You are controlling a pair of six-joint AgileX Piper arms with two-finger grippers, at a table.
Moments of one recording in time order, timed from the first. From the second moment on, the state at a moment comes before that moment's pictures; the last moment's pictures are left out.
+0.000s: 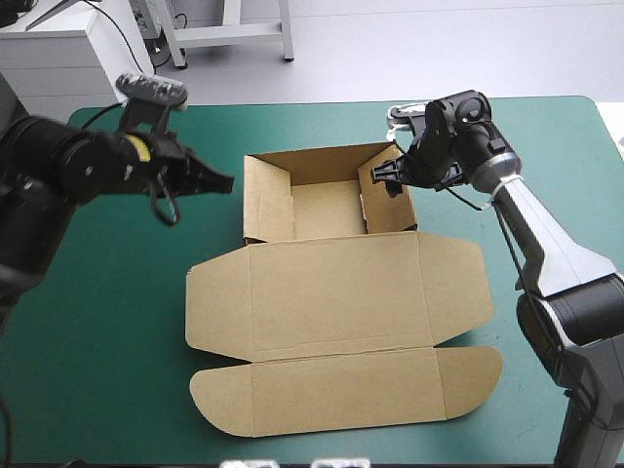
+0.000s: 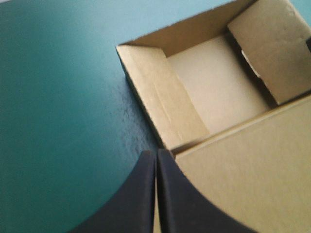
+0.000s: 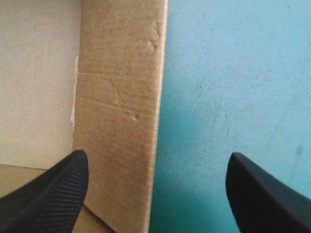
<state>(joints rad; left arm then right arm) -0.44 1.38 -1.73 0.00 1.24 -0.03 0.33 1.93 -1.94 -0.03 1.24 0.17</state>
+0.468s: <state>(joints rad) -0.44 0.75 -1.00 0.00 1.12 -0.03 0.33 2.04 -1.92 0.02 1.24 0.16</state>
